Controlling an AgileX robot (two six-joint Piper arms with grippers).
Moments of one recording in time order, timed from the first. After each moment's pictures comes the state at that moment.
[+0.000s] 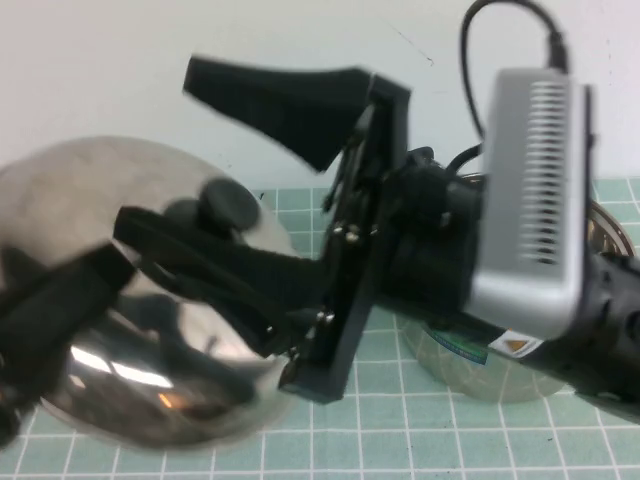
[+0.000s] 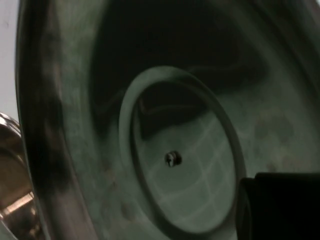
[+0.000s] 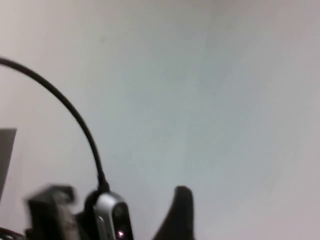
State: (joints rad) right arm 0.89 1.48 -0.95 -0.54 -1.04 0.28; left arm -0.01 0.55 -0.39 1.19 -0.85 -2.43
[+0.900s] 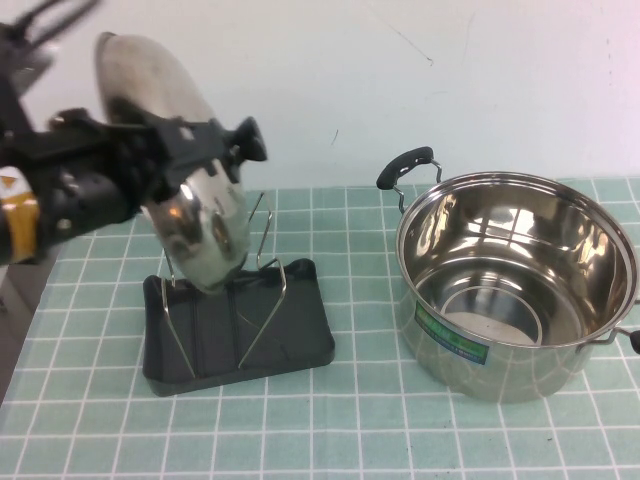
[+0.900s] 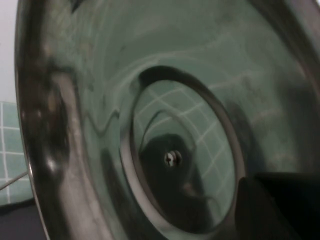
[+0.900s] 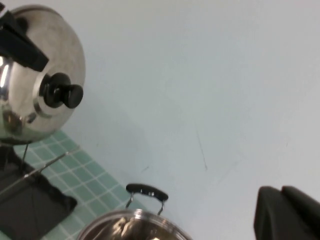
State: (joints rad) right arm 0.81 0.62 -0.95 -0.48 0.60 -0.04; left arm -0.20 1.17 -0.92 1.79 -0.49 -2.43
